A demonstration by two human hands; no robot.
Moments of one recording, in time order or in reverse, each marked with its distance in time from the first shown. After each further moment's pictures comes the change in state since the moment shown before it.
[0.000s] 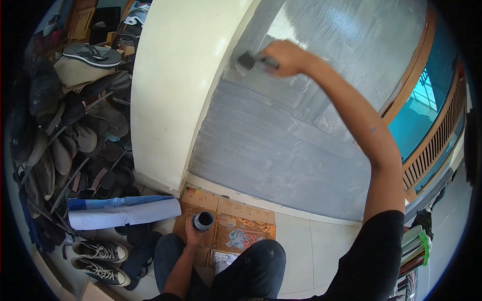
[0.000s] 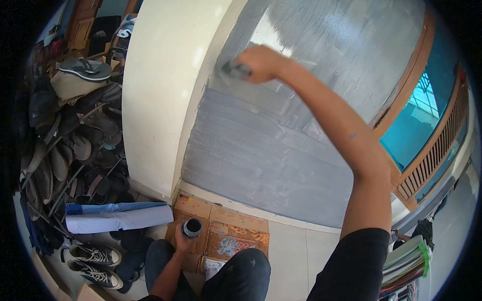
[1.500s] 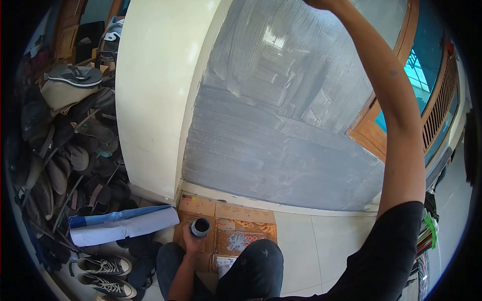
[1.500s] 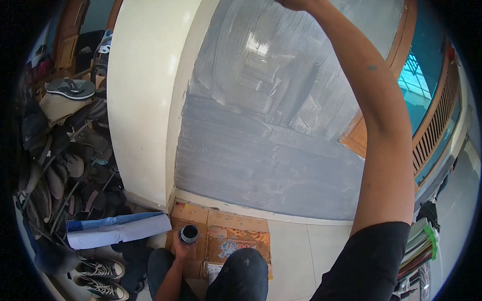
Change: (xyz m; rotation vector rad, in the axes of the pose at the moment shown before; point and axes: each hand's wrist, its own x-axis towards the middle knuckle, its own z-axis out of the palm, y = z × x) left_hand 0.001 -0.018 0.003 0.043 0.003 0.030; right_hand -0.036 0.110 -0.147 -0.734 -0.016 0.565
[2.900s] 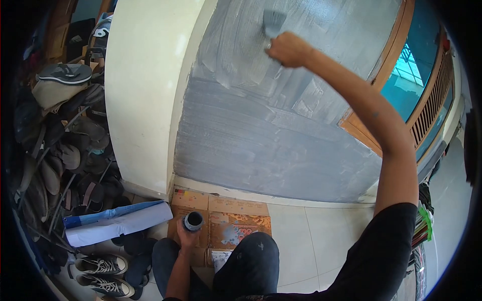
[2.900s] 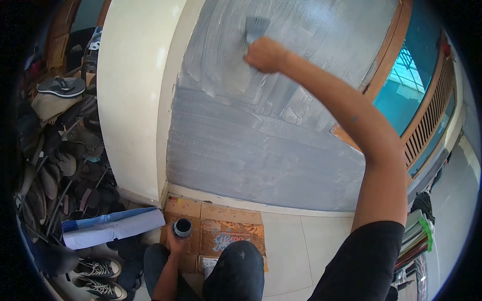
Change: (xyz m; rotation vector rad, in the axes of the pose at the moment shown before) left_hand 0.000 0.017 0.002 -0.016 0.008 -0.009; right_hand -0.101 -0.113 0.074 0.022 -0.043 -0.571
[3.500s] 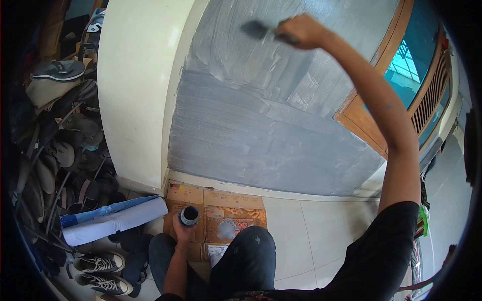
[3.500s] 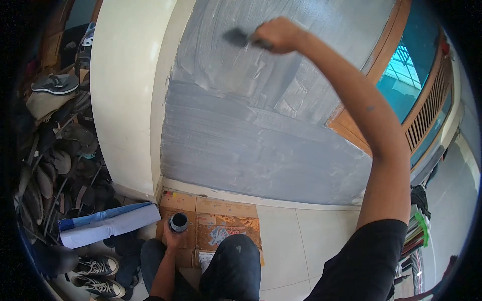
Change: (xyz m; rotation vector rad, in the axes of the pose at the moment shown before) left_hand -0.001 -0.031 0.004 -0.003 -0.019 0.006; right_hand -0.033 0.045 -0.016 0.286 0.013 0.095
